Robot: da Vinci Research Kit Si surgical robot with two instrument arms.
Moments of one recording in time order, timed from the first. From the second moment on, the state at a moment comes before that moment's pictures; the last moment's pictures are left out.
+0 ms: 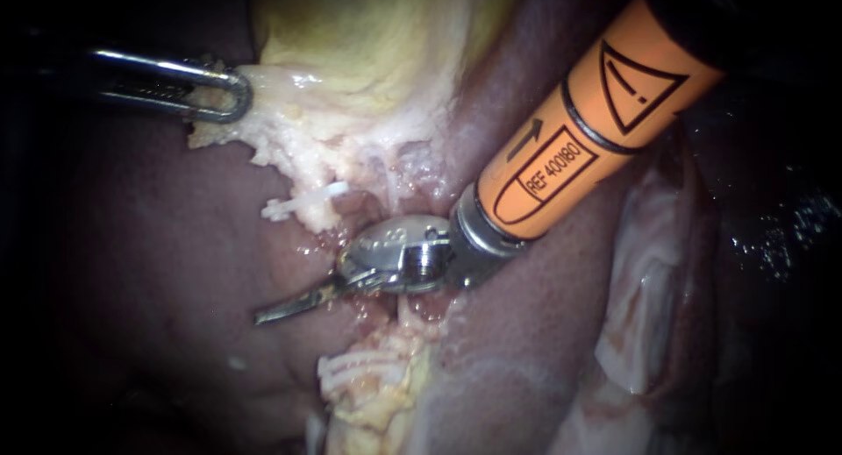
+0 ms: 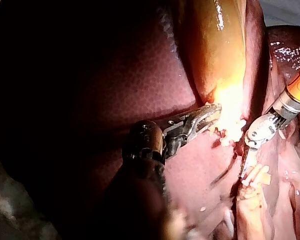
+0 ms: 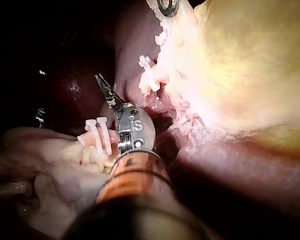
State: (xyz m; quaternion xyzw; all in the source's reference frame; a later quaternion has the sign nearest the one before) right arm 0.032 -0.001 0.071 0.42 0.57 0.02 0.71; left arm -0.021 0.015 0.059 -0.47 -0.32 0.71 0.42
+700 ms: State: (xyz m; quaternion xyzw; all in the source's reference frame) right arm 0.027 0.000 0.069 0.30 0.57 0.13 0.76; left arm -0.021 0.015 0.060 -0.47 -0.32 0.71 0.42
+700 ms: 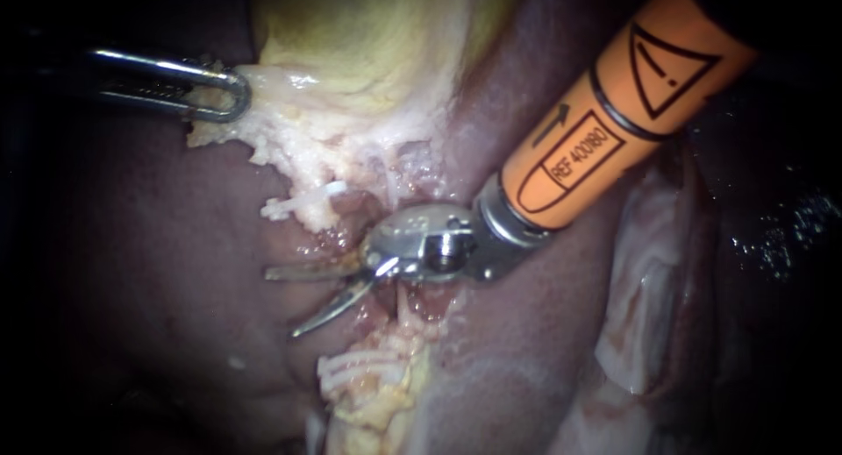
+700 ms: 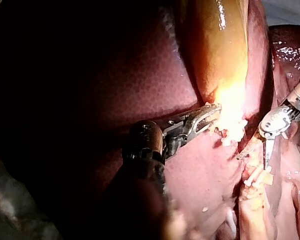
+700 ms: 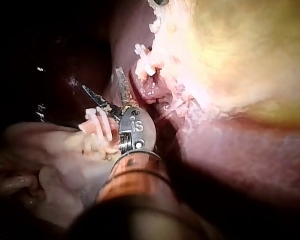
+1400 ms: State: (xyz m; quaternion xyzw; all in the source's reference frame) right arm 0.009 0.003 0.063 0.08 0.45 0.11 0.88; left arm -0.021 0.015 0.060 -0.47 -0.32 0.71 0.42
